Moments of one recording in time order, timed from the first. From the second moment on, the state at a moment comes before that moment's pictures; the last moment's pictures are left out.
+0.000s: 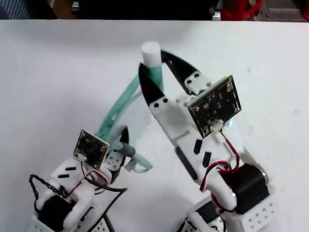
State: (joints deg) left arm 24.0 -103.6 75.8 59.3 -1.2; right arm -36.6 -52.7 13.9 46.0 13.8
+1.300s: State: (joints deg) left arm 21.1 -104.4 75.9 59.3 5.8; right arm -35.6 -43.6 35.8 25.1 9.3
